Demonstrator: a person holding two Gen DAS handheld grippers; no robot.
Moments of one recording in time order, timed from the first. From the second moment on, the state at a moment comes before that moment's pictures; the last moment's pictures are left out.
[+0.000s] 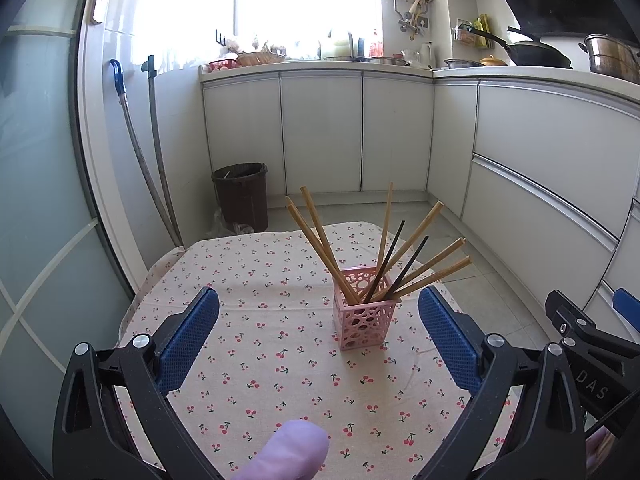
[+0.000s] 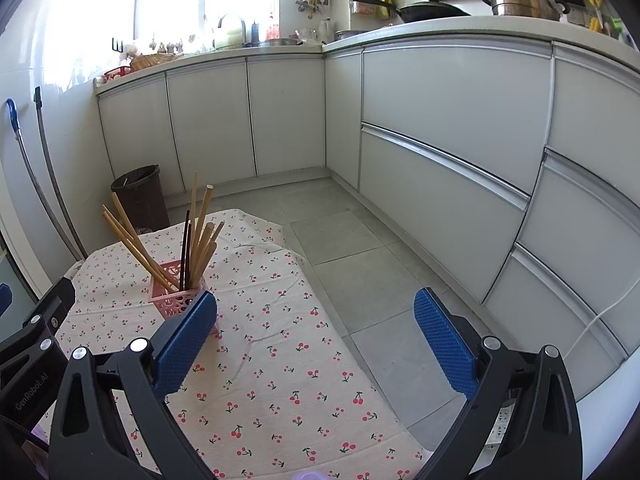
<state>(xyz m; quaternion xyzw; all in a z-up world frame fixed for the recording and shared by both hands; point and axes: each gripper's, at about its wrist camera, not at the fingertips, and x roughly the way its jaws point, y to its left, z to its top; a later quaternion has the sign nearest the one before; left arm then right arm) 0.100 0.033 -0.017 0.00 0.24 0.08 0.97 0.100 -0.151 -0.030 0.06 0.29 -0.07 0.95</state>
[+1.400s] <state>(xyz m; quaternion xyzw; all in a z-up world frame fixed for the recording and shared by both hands) 0.103 0.037 -0.024 0.00 0.25 0.08 0.97 0.101 -0.149 -0.034 0.07 0.30 -0.08 0.95</state>
